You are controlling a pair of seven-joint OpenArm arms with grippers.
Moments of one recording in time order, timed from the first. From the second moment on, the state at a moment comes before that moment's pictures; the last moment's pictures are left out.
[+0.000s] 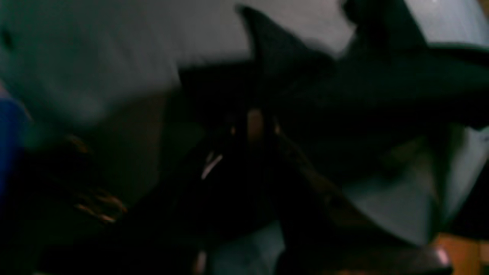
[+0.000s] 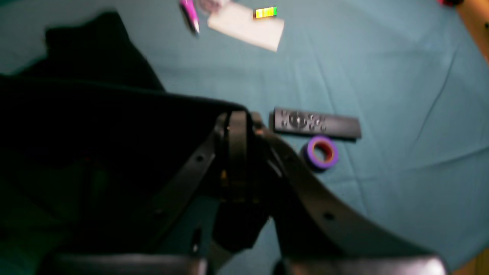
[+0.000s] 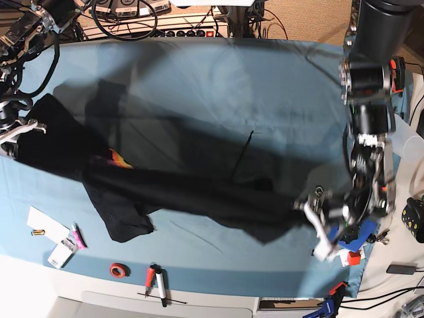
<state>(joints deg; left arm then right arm) -29.1 -13.4 -6.8 64.7 -48.0 -35.1 67.0 -4.6 19.5 48.9 116.9 23.7 28.6 -63.3</state>
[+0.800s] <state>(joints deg) -26.3 -13.5 5.0 64.6 -28.0 -43.4 45.8 -8.6 19.5 48.9 116.9 23.7 28.9 -64.8</state>
